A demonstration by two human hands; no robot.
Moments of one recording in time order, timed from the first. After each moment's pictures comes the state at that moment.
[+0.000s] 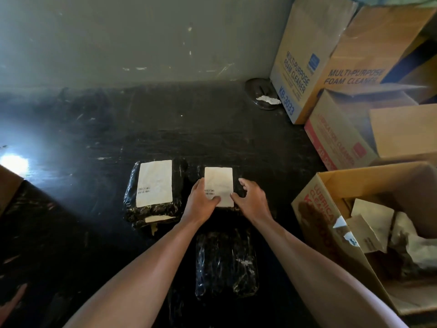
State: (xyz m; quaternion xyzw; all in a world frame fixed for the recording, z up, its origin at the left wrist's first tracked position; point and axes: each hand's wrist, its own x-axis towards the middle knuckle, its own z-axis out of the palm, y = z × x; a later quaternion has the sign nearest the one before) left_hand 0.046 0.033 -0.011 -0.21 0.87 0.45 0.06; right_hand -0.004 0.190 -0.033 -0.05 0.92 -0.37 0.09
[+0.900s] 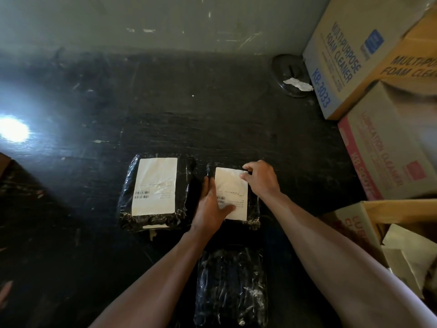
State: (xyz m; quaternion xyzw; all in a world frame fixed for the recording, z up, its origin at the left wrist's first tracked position) left_hand 0.001 0.022 -0.070 -0.22 0.87 0.43 0.10; right_hand -0.126 0.147 -0.059 -0.13 0.95 -0.24 0.13
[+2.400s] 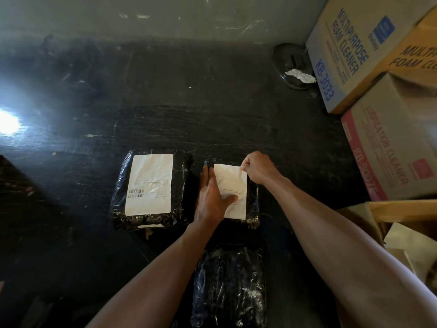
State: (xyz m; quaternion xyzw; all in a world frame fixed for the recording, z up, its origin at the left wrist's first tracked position) left_hand -0.023 0.028 -0.073 -0.24 0.87 0.42 0.07; right_hand -0.162 0.137 -0.058 -0.11 0.93 -0.22 0.26
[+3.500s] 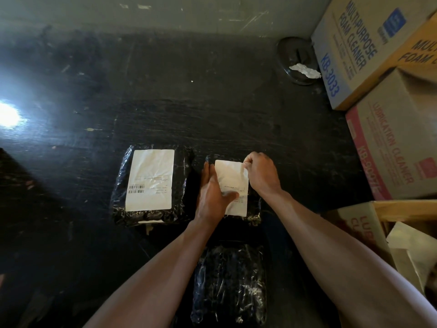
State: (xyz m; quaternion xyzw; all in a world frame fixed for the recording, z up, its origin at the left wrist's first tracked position) left_hand -0.022 0.027 -0.078 -0.25 0.86 0.44 0.07; right_hand -0.134 0.144 -0.078 -0.13 0.95 -0.26 0.10
